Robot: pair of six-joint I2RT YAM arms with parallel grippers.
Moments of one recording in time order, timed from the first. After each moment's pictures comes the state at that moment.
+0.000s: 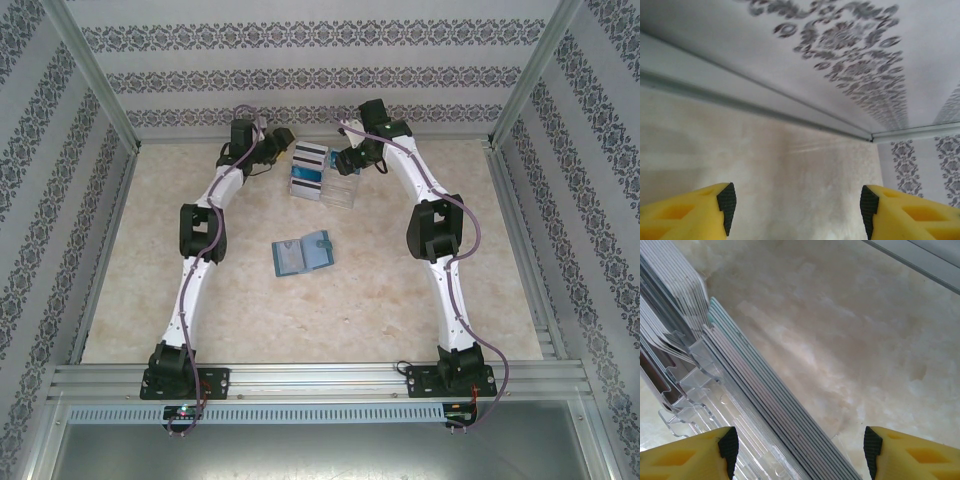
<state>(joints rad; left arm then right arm) -0.10 2.92 2.64 -0.09 0.64 -0.91 0.26 2.55 2.52 -0.99 -0.21 -0.22</state>
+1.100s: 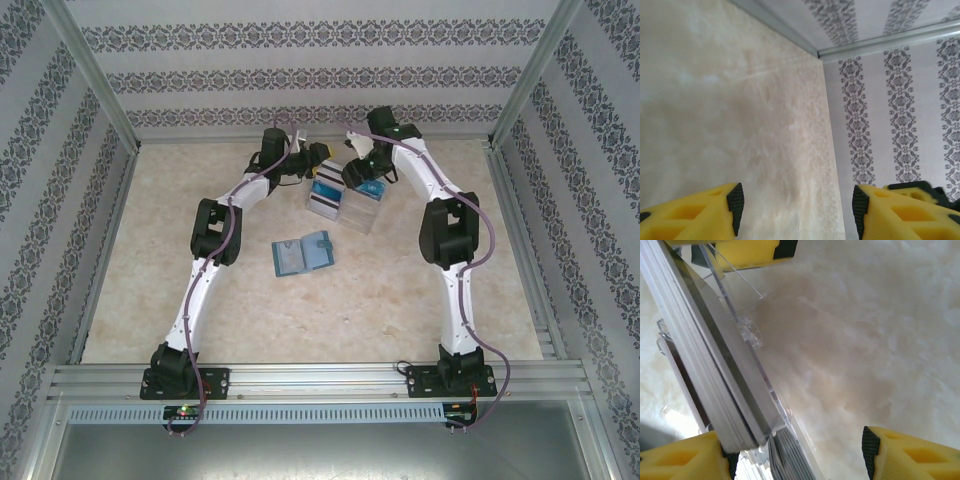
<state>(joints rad) -0.26 2.77 2.31 0.12 0.86 -1.02 0.24 2.32 2.19 -1.01 -0.27 -0.24</state>
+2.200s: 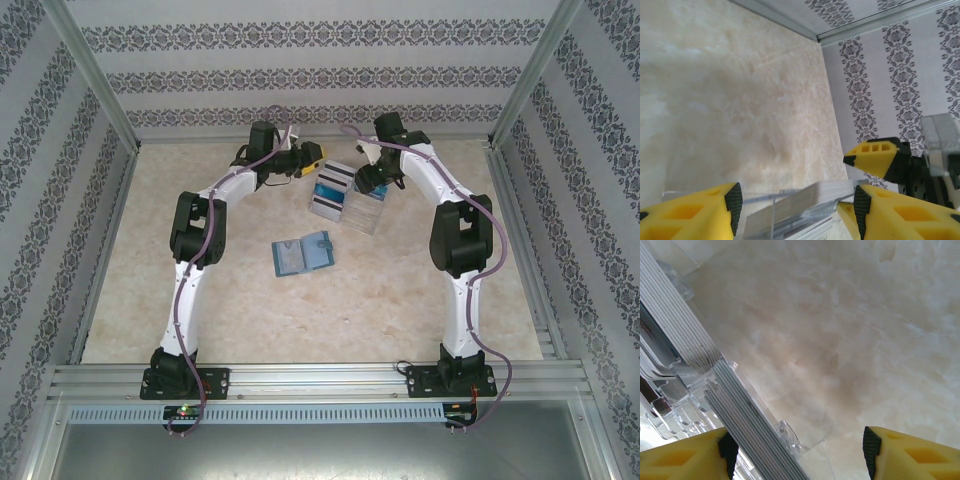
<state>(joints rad) -0.23 2.47 1.99 0.01 0.86 -0.82 0.23 2.20 1.98 -0.92 -0.08 -0.23</state>
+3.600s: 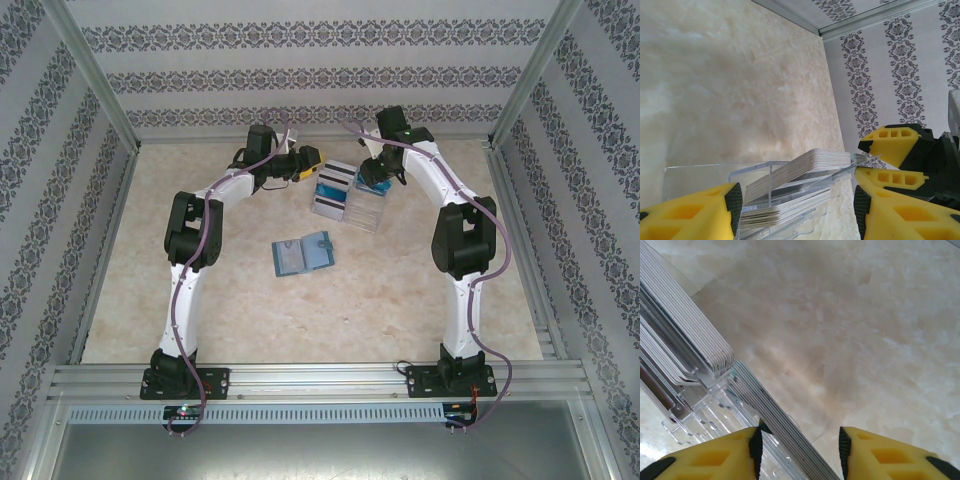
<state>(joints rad) -0.23 2.40 1.89 0.03 0.86 -0.81 0.23 2.17 2.00 -0.91 -0.07 -0.23</state>
